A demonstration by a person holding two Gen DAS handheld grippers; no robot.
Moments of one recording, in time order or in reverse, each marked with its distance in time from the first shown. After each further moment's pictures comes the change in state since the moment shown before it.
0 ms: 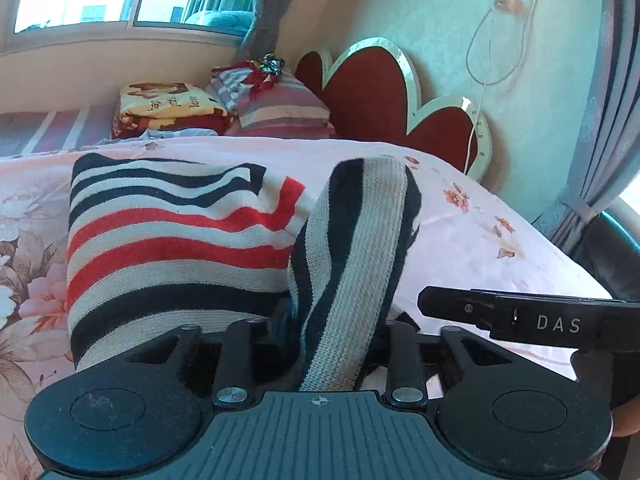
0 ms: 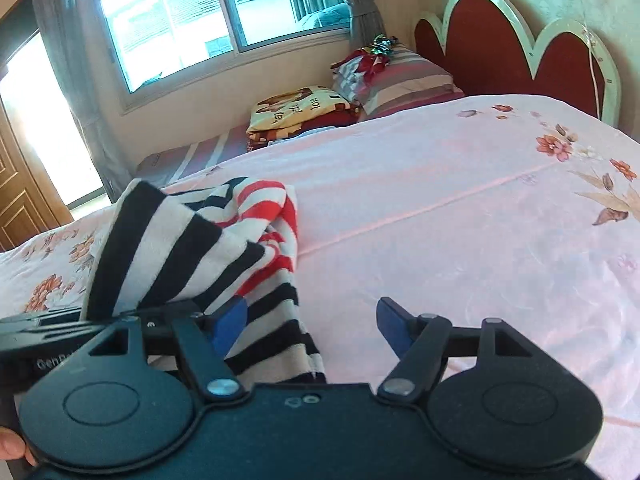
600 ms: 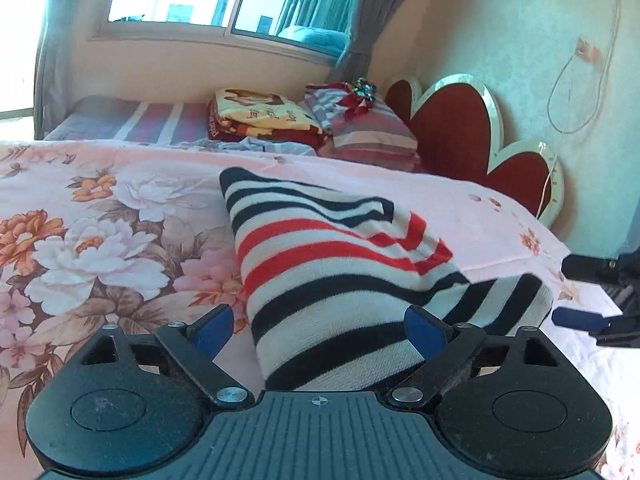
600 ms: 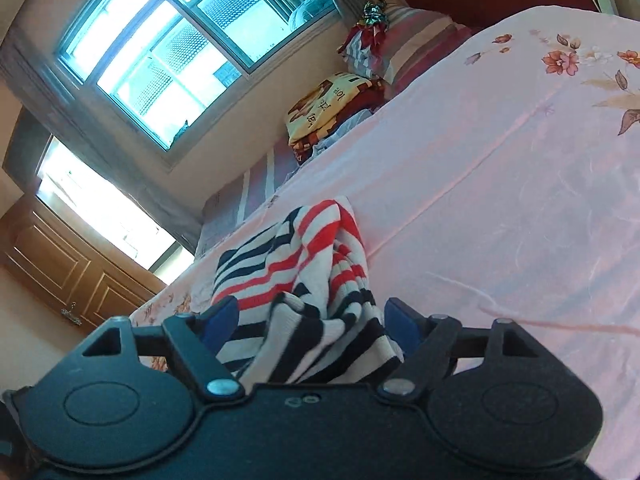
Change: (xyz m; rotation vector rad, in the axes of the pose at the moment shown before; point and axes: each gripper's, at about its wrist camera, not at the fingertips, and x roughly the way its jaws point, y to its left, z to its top) left arm -0.058 0.061 -0.018 -0.138 -0.042 0.227; right arm -0.029 -0.024 0.025 0.335 0.049 0.279
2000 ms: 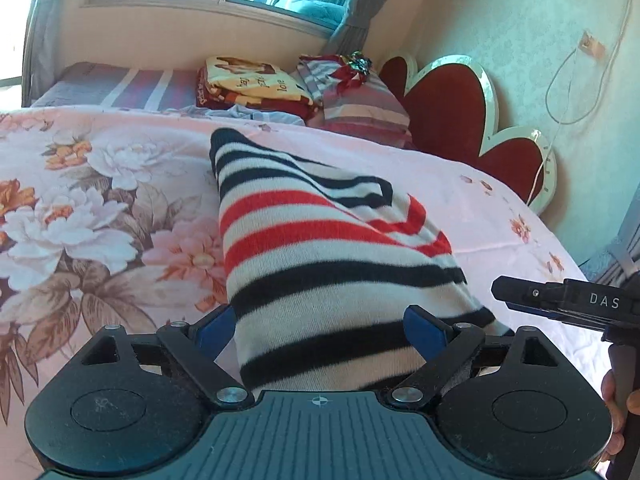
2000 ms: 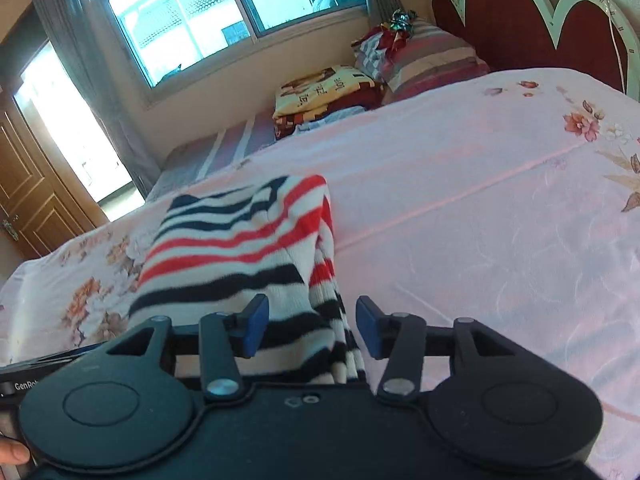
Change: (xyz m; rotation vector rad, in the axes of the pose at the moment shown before) left arm 0.022 -0.005 0.010 -0.051 0.071 -0.038; right arm 0.034 0.022 -0.011 -0.283 0.037 -0.171
